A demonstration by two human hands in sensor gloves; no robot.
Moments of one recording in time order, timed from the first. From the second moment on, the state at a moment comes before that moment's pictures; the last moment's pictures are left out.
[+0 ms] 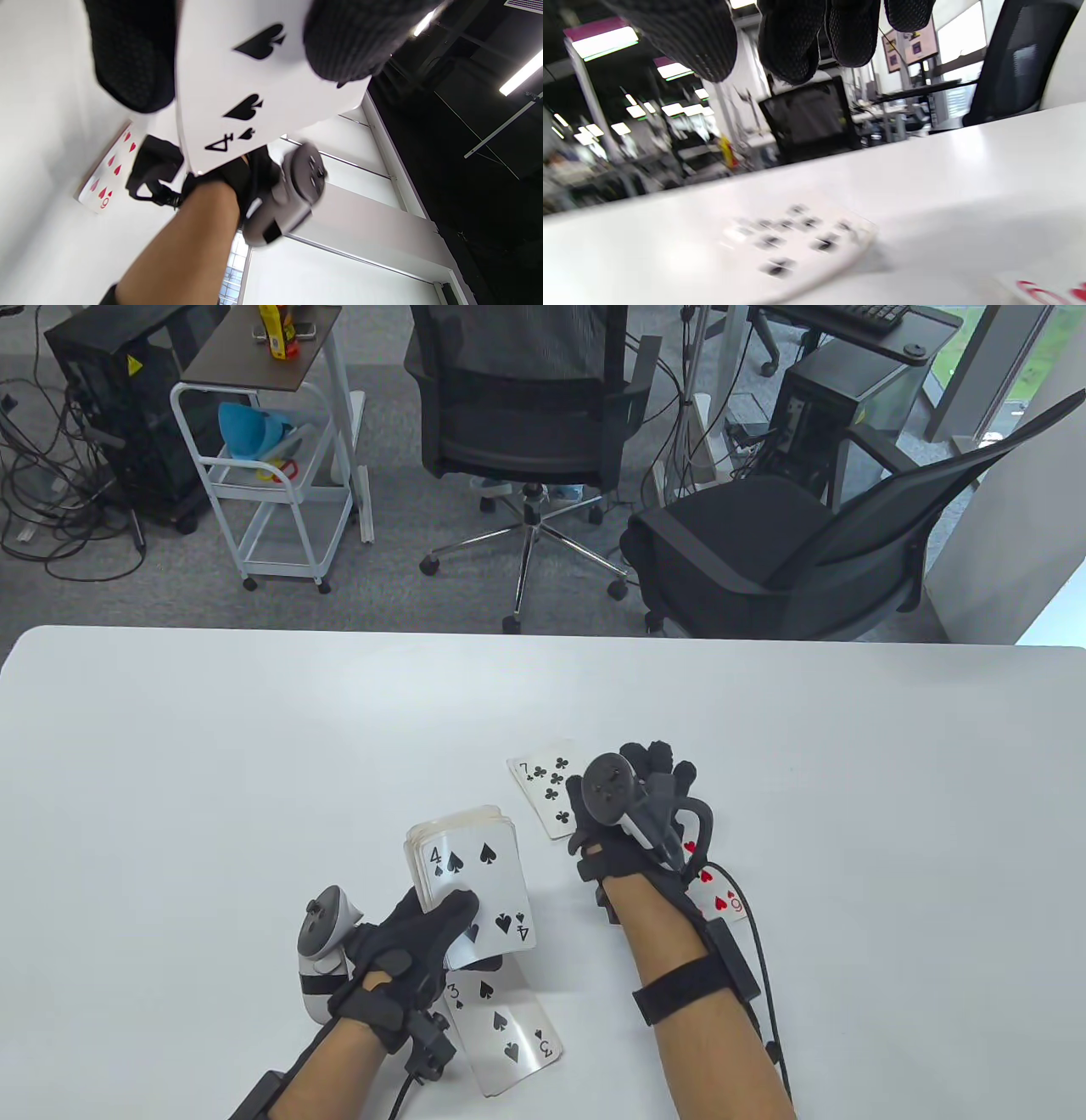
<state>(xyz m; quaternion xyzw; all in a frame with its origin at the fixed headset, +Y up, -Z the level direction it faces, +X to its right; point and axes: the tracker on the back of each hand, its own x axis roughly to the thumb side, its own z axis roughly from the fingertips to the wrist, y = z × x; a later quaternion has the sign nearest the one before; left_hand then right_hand) -0.179 -0.755 -0.266 -0.18 -0.11 0.80 0.56 0.084 -0.680 -0.373 0.01 -0.09 0.98 0.20</state>
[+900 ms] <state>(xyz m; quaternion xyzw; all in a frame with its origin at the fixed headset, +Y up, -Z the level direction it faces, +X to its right) -0.172 -0.767 -0.265 -0.17 -0.09 0.79 0.58 0.059 -0.711 -0.254 0.20 -0.08 0.92 0.34</state>
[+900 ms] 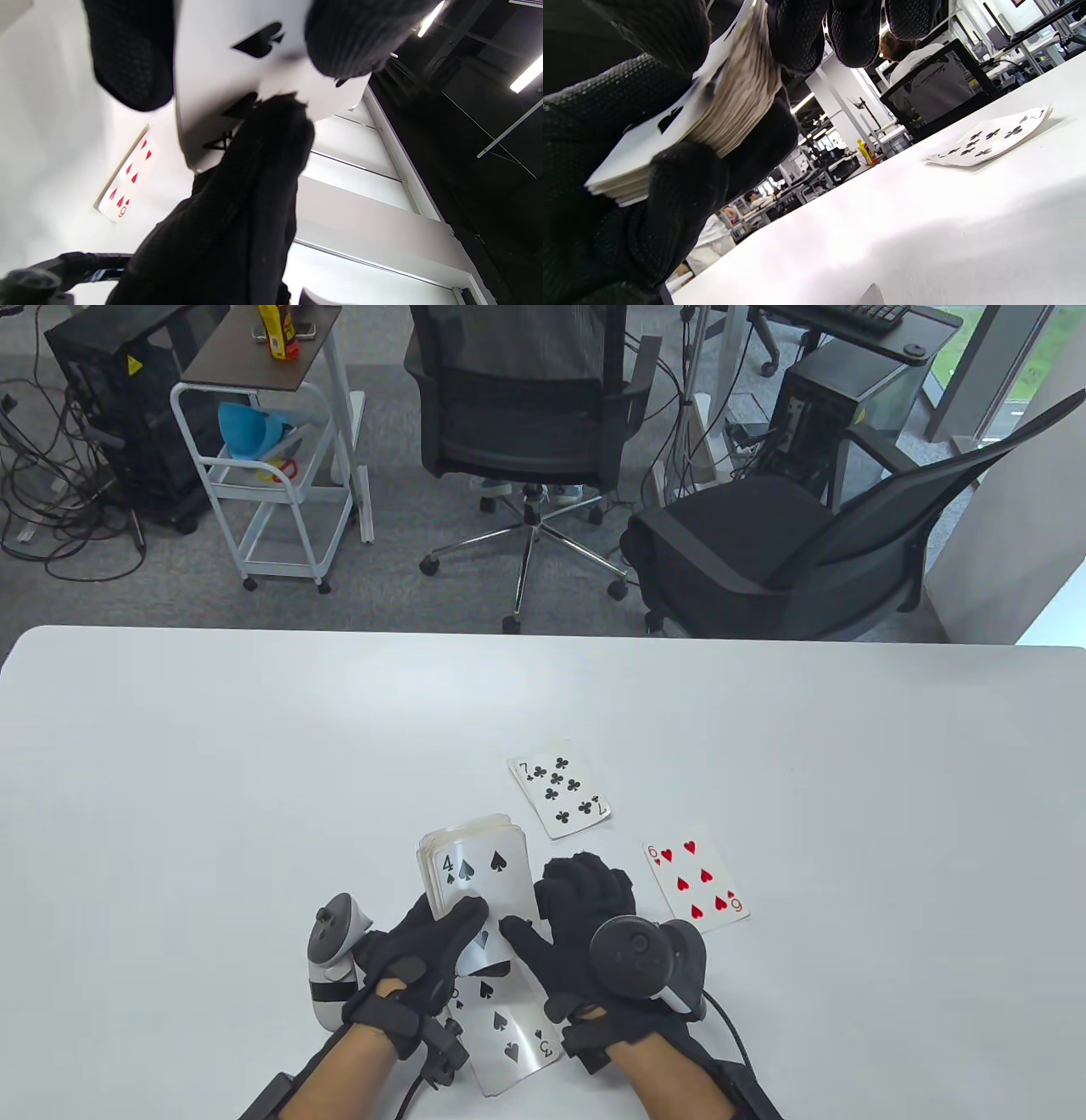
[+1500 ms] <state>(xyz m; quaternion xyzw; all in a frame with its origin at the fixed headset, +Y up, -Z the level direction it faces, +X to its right) -0.167 -0.771 -0.269 -0.20 -0.10 0.76 0.60 0.065 -0.722 -0.260 0.16 -0.16 0.90 0.39</state>
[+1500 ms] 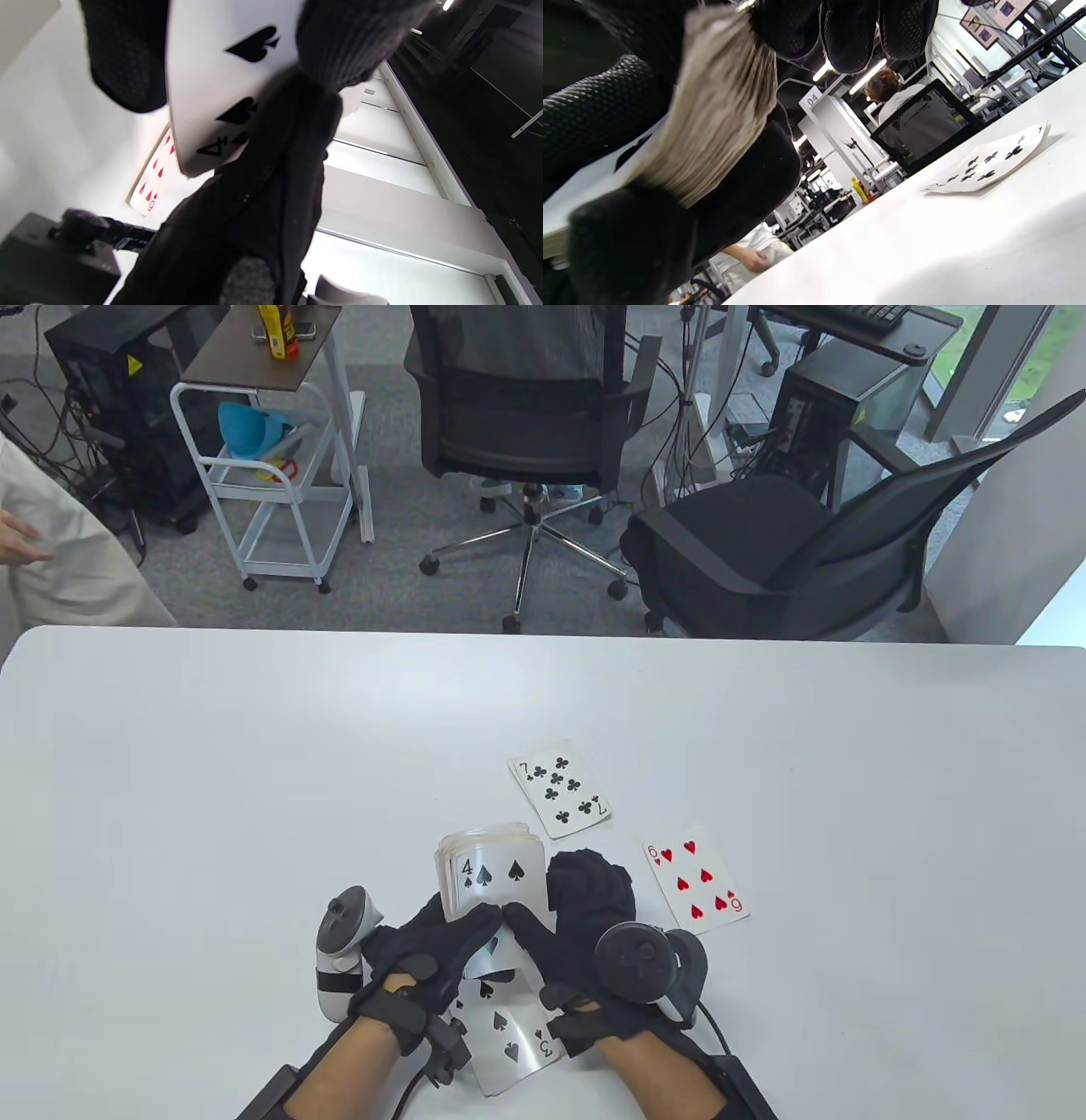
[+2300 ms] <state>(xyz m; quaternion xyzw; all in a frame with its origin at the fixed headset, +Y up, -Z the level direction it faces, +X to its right) -0.199 -0.766 -0.271 -0.12 -0.06 0.80 0.58 0.102 -0.728 -0.273 0.07 -0.11 0.87 0.47</state>
